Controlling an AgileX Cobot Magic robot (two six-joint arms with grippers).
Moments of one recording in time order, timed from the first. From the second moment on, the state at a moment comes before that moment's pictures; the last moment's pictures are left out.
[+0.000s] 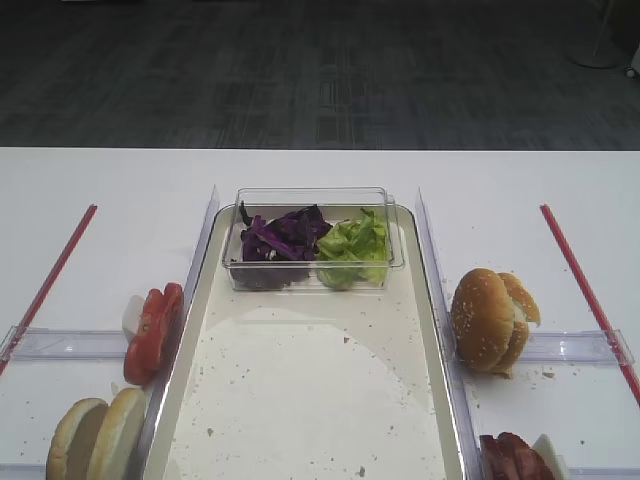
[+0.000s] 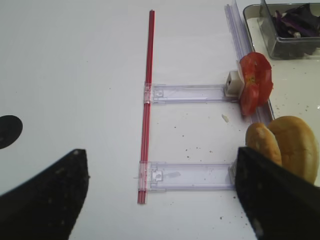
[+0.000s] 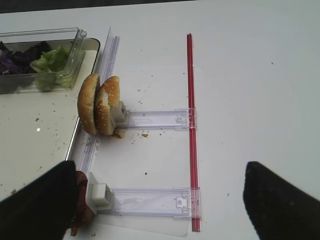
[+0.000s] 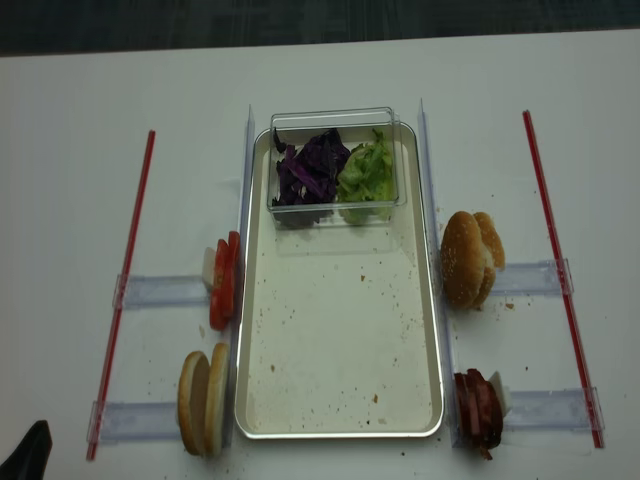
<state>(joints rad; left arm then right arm) 0.09 -0.02 -0.49 -0.01 1.19 -0.02 0.03 -0.02 -0.48 0.11 1.12 0.04</state>
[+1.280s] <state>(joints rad) 0.09 0.28 -0.49 -0.01 1.19 -0.02 0.03 -0.02 -0.48 0.11 1.12 0.04</state>
